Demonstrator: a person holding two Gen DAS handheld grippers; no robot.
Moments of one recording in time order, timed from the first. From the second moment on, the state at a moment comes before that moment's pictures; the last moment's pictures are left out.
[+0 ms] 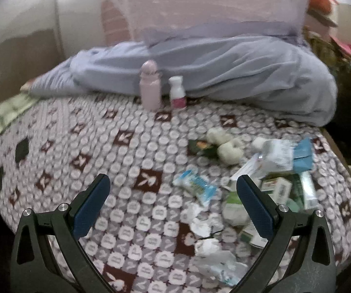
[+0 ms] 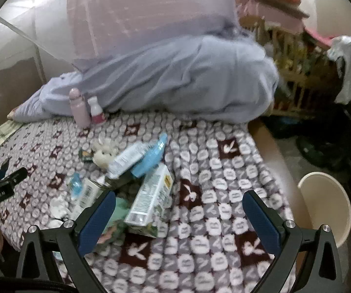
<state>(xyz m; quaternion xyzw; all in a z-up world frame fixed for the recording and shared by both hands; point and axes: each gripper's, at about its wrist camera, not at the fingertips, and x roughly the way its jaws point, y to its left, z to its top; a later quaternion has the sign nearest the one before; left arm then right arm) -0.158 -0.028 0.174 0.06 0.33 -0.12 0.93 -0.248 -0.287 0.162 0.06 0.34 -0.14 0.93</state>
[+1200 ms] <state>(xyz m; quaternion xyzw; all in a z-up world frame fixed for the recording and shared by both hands) -0.240 -0.027 0.208 0.05 0.29 0.00 0.95 -0.247 -0.252 0.170 0.05 0.32 -0.04 0.94</state>
